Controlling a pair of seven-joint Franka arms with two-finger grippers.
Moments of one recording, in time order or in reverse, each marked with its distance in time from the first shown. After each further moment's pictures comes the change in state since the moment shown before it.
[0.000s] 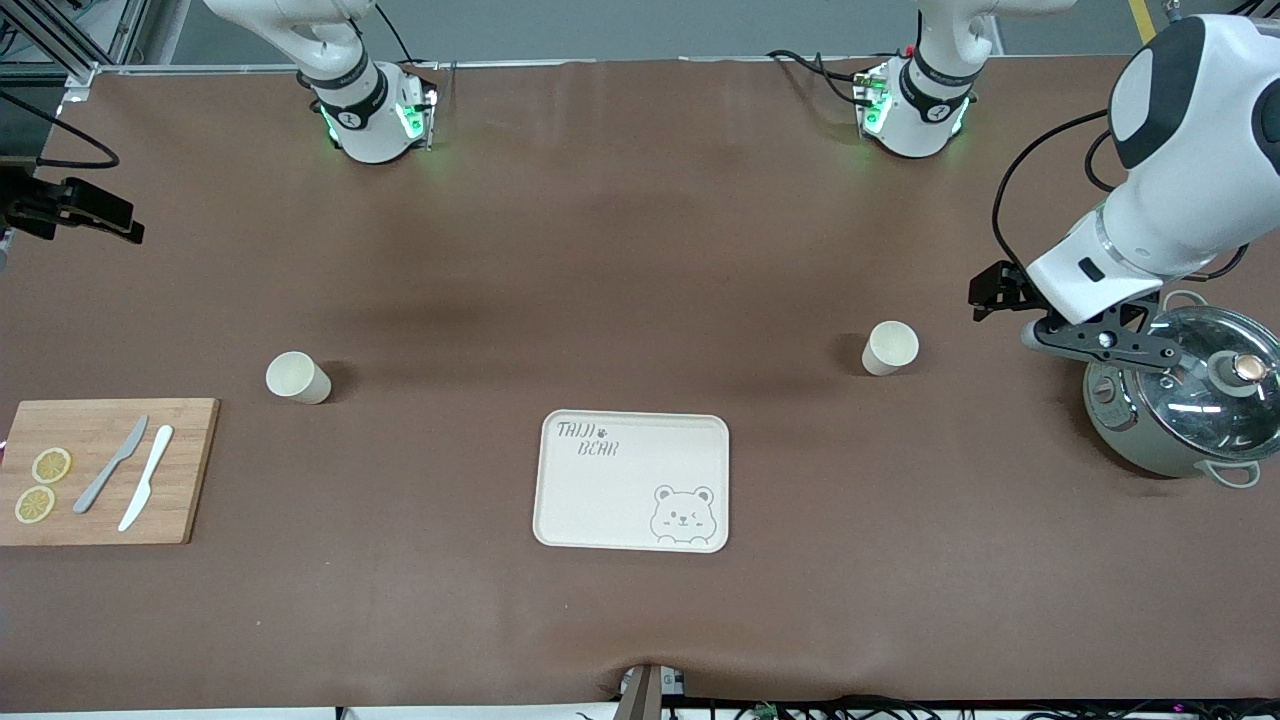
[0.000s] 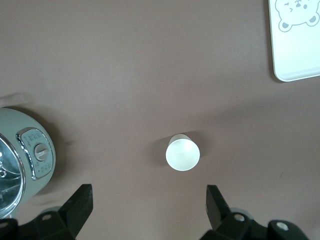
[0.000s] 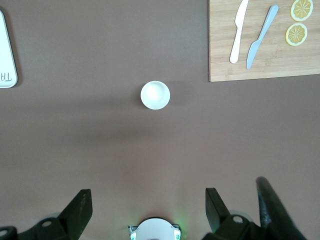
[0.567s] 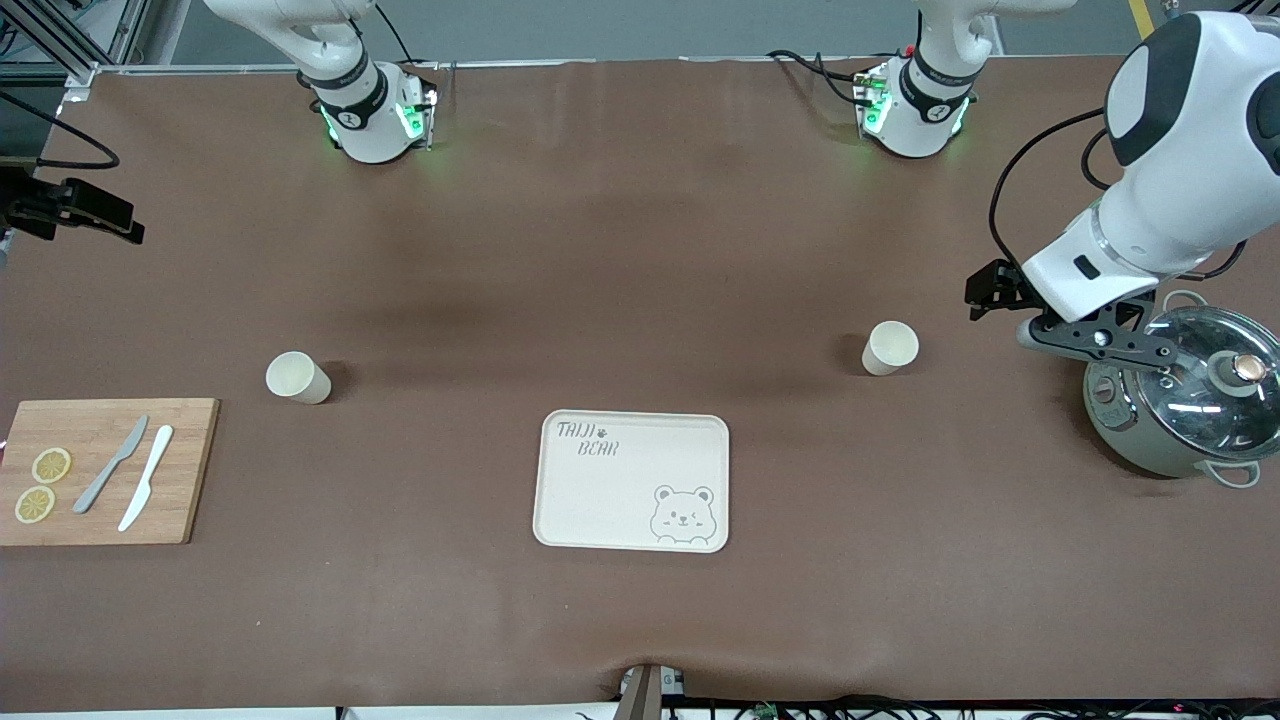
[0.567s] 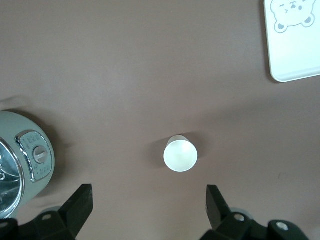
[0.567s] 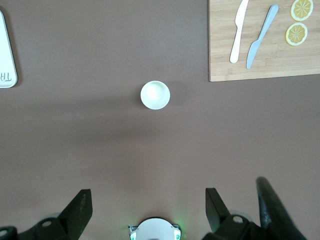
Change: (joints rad) left arm -0.014 0.000 -0.002 0.011 0.000 0.001 0.000; right arm 0.000 0.002 0.000 0.000 0.000 0.000 0.000
